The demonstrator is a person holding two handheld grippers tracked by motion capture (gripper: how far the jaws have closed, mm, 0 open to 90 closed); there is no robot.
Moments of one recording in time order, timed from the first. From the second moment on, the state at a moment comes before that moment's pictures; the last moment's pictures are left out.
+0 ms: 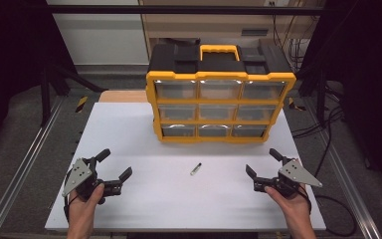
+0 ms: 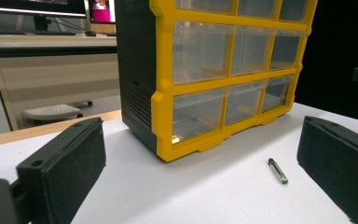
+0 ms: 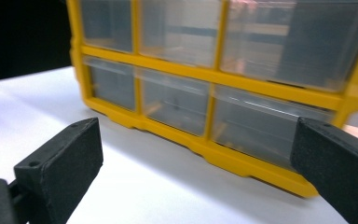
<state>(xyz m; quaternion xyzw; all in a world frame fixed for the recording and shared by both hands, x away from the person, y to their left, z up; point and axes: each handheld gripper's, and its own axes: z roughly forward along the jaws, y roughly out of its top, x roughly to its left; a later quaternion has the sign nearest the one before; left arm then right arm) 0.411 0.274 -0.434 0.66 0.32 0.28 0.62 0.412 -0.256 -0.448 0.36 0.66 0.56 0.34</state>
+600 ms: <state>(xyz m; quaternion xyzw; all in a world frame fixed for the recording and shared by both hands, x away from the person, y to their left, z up) 0.410 0.276 -0.434 0.65 0.33 0.29 0.62 0.409 -0.256 -0.444 0.36 0.69 0.46 0.43</state>
